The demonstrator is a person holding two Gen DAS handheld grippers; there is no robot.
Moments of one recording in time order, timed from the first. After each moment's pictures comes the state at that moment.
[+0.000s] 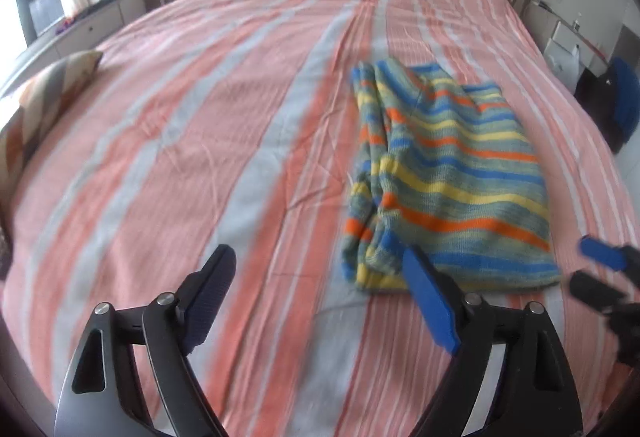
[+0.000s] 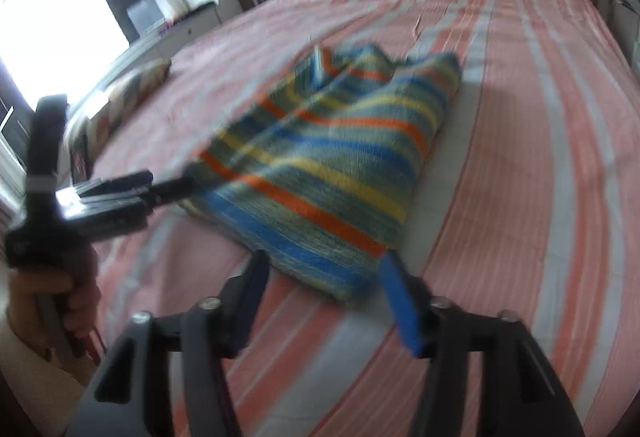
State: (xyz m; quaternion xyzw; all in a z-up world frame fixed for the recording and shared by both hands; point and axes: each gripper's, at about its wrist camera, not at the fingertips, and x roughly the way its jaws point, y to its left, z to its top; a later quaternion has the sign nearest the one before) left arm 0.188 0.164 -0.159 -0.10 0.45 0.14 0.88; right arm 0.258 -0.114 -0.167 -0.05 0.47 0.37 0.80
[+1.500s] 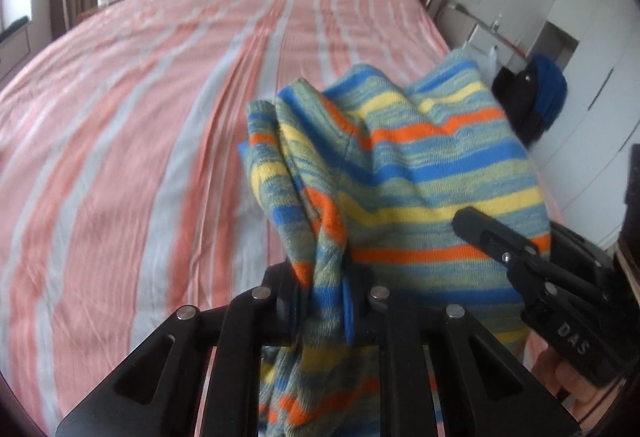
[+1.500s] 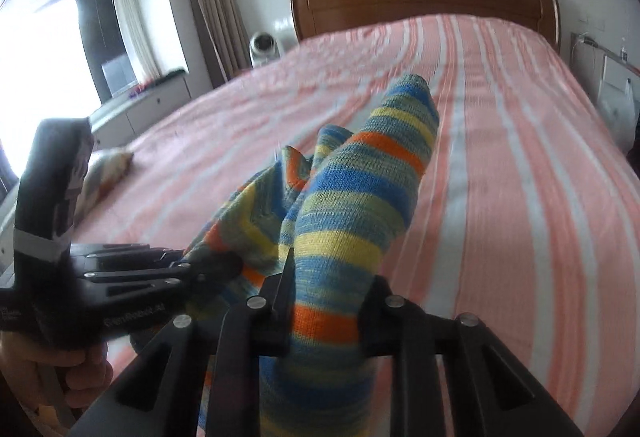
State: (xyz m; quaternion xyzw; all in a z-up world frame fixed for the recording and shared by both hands) left arm 0.318 0.154 -0.126 -0.12 0.42 -0.03 0.90; right arm 0.331 -0.045 -0.116 -0.02 0.36 0.31 0.88
